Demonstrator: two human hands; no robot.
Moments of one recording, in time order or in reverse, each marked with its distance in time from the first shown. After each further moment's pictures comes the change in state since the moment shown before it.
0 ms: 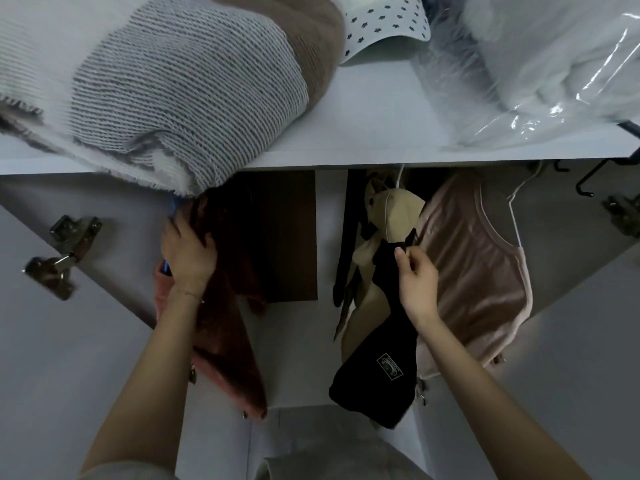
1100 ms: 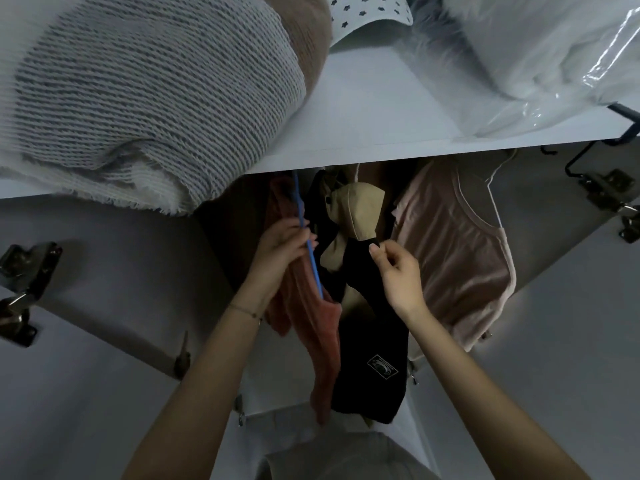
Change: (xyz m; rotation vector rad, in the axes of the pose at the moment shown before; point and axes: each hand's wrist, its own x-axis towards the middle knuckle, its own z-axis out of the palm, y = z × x) left_hand -0.047 0.112 0.033 -1.272 -0.777 -0.166; right_hand -0.012 -0.024 0.018 -0.040 -0.085 0.029
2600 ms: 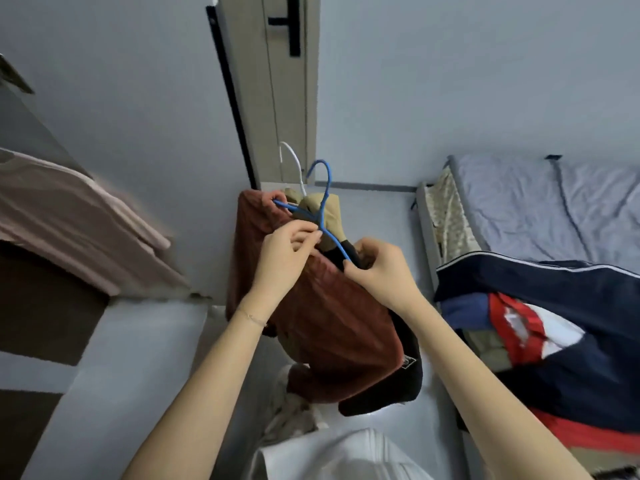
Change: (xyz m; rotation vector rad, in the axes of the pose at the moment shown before) left_hand -0.434 -0.142 0.275 0.423 -1.291 0.170; right_hand -0.569 -0.044 -0.209 -0.328 0.944 0.596
